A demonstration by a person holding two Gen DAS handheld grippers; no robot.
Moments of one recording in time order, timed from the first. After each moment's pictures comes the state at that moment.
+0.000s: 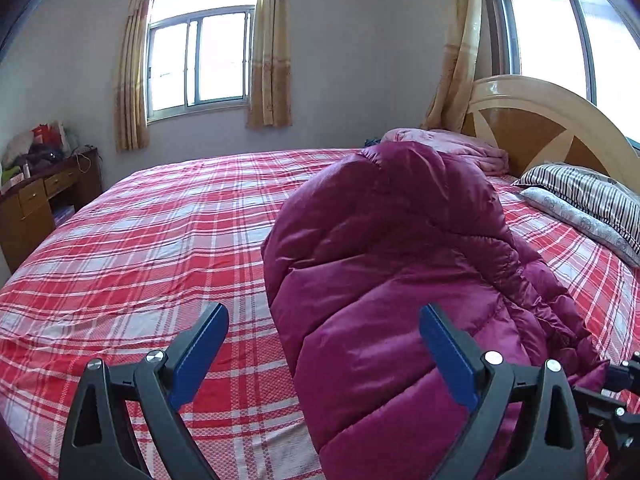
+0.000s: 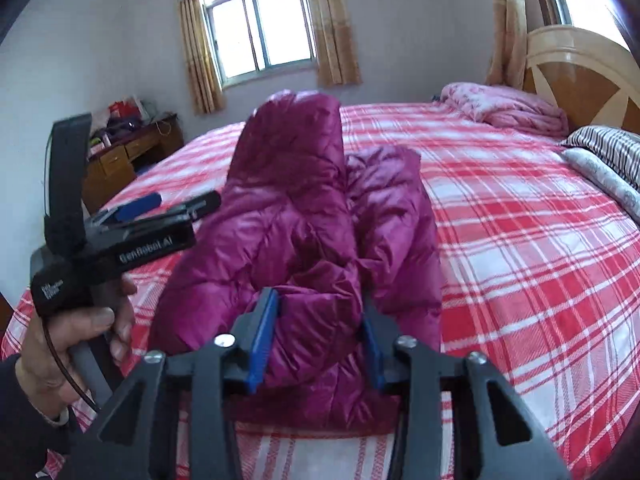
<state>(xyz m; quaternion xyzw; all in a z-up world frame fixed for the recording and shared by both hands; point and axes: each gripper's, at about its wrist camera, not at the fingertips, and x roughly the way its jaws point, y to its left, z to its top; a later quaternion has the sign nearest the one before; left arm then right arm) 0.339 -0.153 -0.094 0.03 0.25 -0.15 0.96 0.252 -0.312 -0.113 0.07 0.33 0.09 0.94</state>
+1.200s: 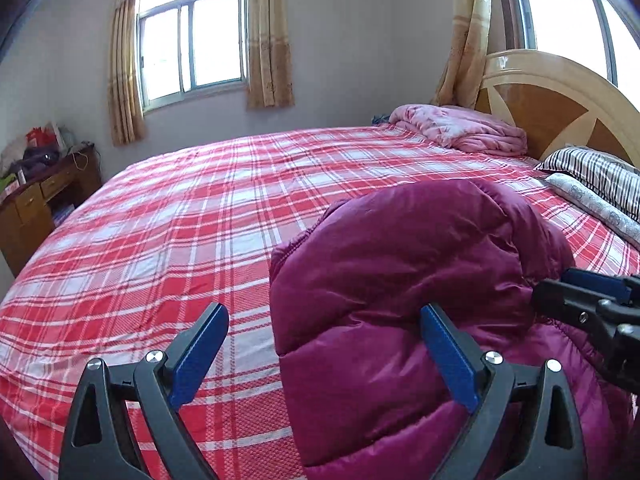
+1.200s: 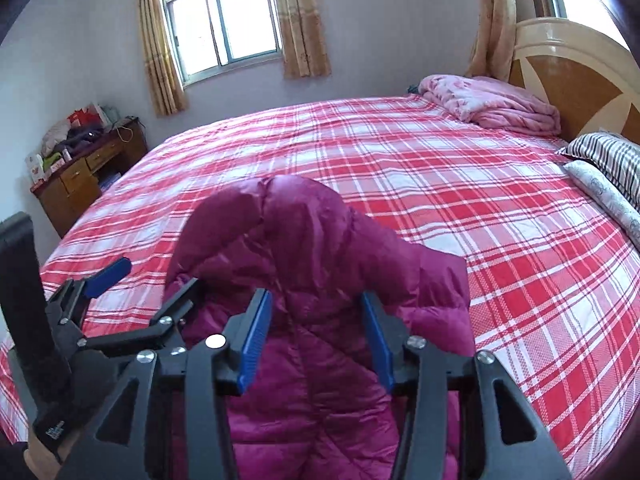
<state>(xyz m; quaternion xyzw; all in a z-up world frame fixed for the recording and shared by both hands) 0.422 -0.183 -0.102 0.05 0.30 -0.13 0.94 0.387 -0.336 -0.088 0.09 0.35 0.03 0.93</state>
